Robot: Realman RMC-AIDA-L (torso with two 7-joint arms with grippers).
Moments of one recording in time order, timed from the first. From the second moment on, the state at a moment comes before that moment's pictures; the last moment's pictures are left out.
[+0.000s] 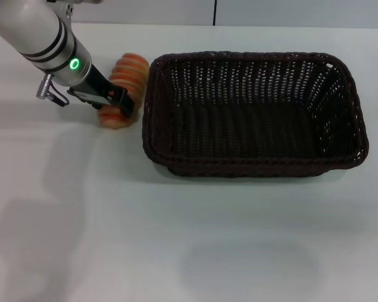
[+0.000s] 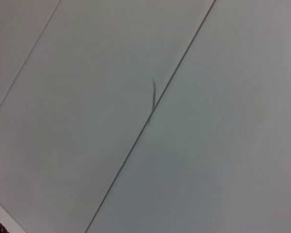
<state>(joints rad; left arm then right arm) -1.00 -2.06 1.06 0.62 2.89 1.12 -2.86 -0.13 2.09 2.10 1.43 -1.24 1.15 -2.22</state>
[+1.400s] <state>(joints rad) -0.54 -2.07 1.45 1.52 2.29 1.24 -2.84 -0.14 2.09 2.09 1.48 -1.24 1.14 -2.21</state>
